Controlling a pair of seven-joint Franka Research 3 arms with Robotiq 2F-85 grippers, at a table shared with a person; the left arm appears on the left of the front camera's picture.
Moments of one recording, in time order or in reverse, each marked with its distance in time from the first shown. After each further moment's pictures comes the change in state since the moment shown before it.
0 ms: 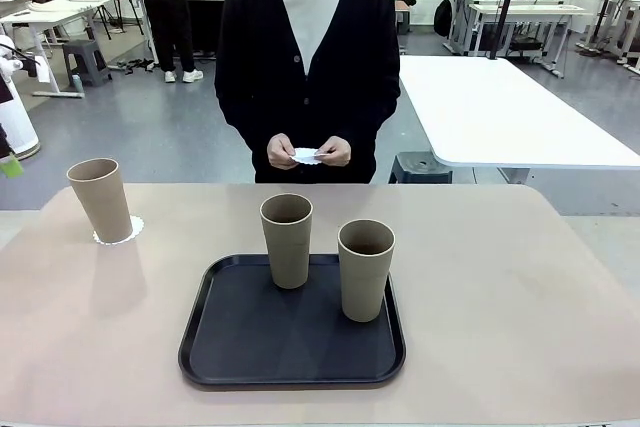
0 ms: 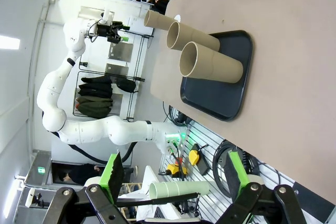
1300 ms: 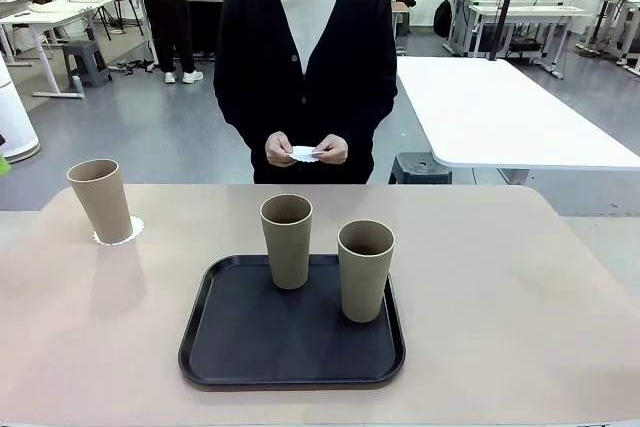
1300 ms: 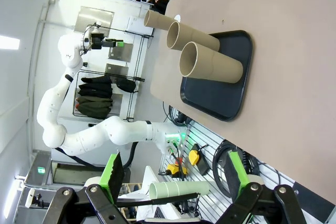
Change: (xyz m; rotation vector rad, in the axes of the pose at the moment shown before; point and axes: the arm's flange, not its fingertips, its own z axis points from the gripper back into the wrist) left arm -0.057 -0.054 0.016 0.038 -0.117 0.643; right arm 0.000 0.000 0.000 0.000 0.000 -0.001
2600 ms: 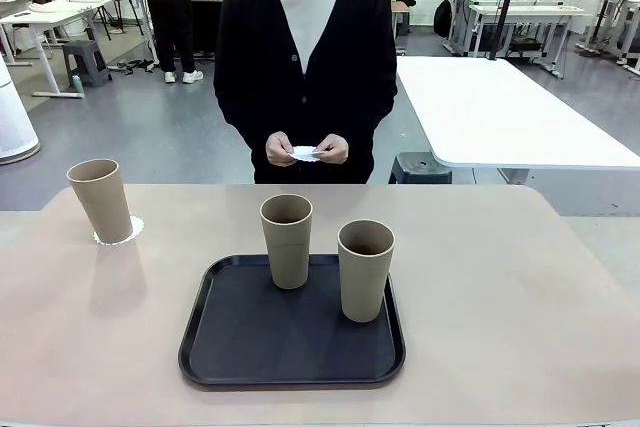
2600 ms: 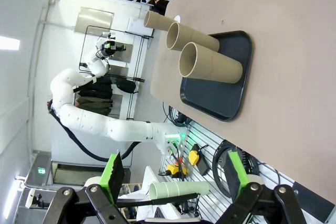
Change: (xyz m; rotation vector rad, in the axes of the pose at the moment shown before) left arm -0.063 0.200 -0.068 -1.157 -0.226 0.267; right arm 0.000 0.000 0.001 -0.001 -0.002 -0.001
